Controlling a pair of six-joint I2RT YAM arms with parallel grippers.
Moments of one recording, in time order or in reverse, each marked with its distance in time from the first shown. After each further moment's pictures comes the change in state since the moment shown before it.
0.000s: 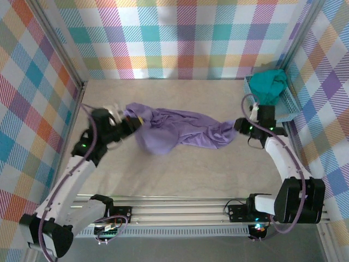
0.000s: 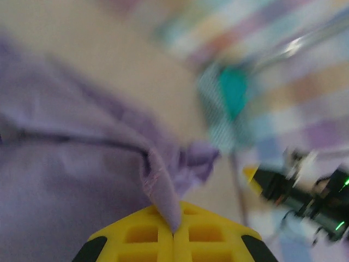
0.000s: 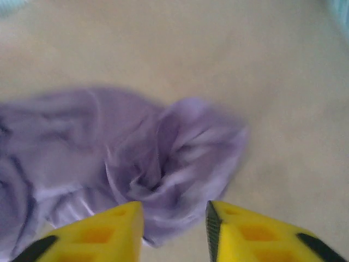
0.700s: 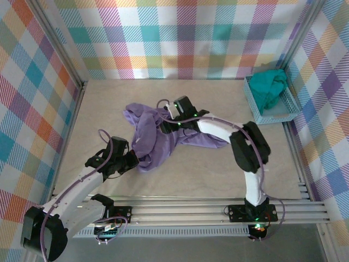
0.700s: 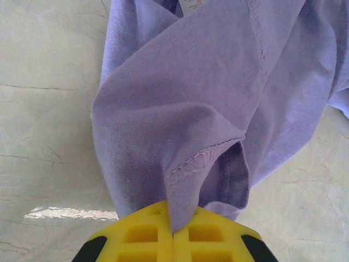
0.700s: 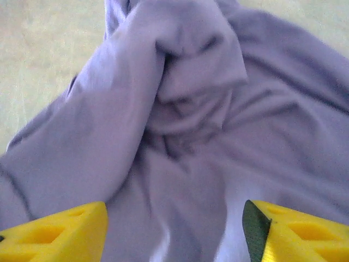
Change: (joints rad) left arm -0.083 -0.039 -0.304 -0.203 -0.303 -0.019; right arm 0.645 0.785 0.630 0.216 -0.021 -0.183
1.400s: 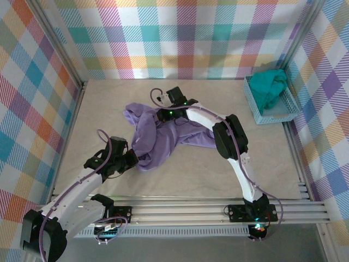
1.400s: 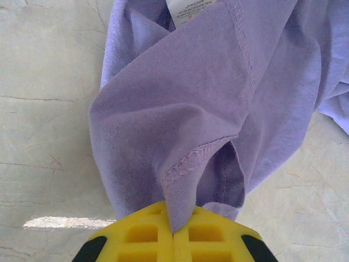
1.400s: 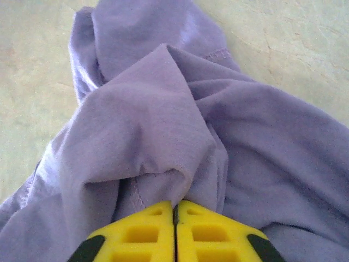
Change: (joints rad) left arm 0.000 -0.027 0.000 0.006 -0.016 0.002; right arm -0.047 0.342 0.450 -0.132 -0.134 0.051
